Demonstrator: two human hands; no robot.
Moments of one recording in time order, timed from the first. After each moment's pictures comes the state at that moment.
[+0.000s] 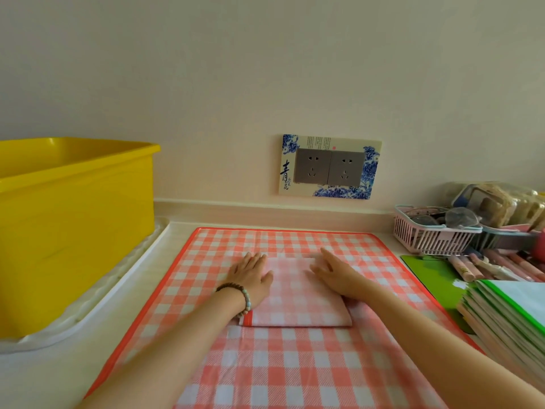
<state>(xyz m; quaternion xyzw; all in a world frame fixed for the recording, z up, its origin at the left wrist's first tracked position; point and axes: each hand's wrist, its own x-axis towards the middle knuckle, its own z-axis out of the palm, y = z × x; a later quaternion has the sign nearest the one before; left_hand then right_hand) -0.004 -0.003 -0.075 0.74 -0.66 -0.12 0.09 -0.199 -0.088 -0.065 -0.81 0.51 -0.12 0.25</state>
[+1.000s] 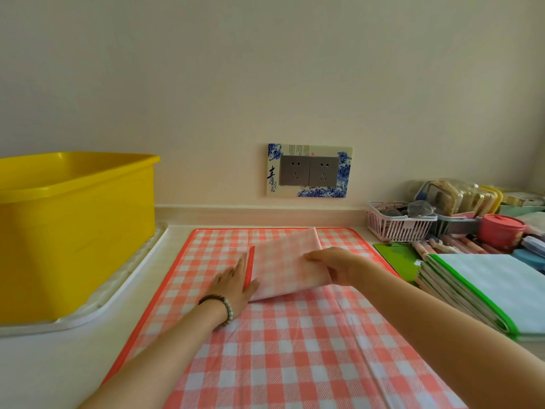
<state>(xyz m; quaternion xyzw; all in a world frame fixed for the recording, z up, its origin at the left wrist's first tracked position) -0.004 0.058 -0.084 0.74 -0.64 -0.12 0.16 -0.211 -0.020 -0.016 -0.51 0.54 -0.27 0.61</state>
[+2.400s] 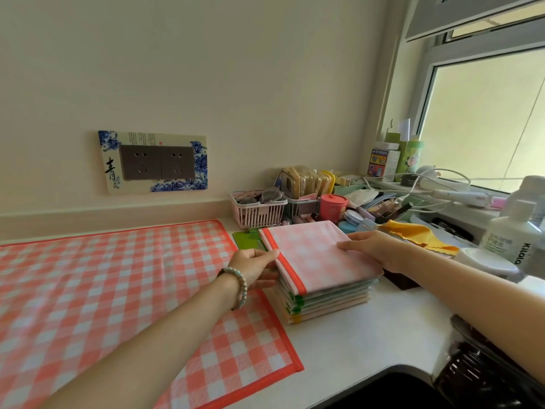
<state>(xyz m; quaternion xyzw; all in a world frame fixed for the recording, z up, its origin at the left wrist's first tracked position) -0.318 0.013 -0.027 0.50 -0.48 -0.56 0.45 -0.573 -0.010 0.012 -0.52 0.73 -0.27 0.36</state>
